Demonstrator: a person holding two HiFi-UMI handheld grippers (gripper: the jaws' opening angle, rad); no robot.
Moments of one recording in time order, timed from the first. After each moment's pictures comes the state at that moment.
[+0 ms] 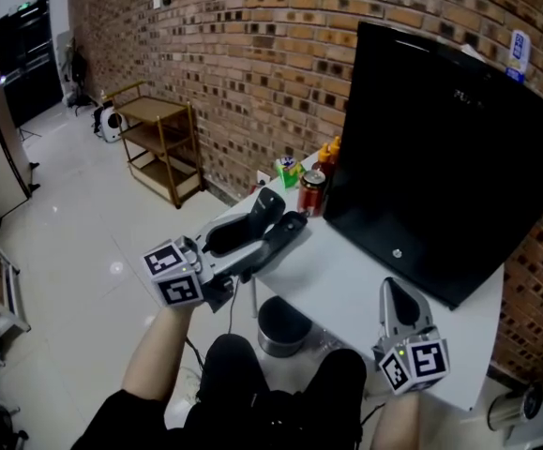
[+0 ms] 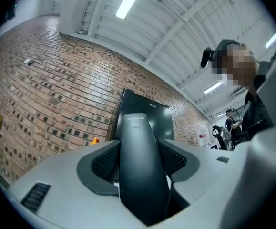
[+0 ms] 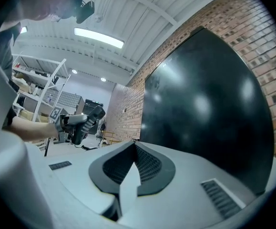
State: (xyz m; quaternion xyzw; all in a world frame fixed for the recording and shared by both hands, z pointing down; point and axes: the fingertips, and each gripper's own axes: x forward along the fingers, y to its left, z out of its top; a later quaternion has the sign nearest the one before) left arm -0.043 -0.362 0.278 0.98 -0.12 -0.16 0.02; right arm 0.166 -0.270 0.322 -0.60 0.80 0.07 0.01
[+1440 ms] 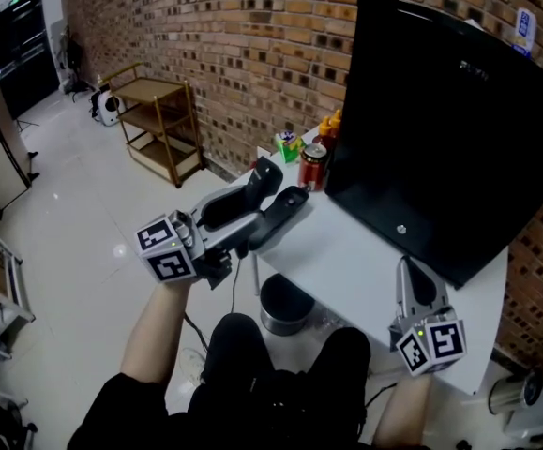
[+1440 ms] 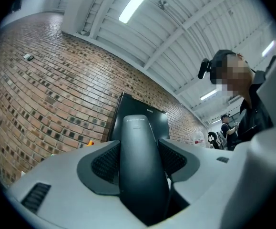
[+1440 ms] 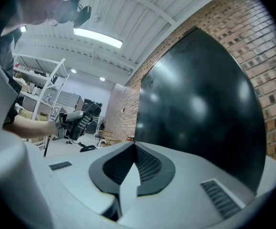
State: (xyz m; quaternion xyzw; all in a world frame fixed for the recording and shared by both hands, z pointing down) left arm -0.048 -0.359 0.269 0.98 -0.09 -0.19 0.03; right arm 0.193 -0.264 0.324 -0.61 0.79 0.07 0.01
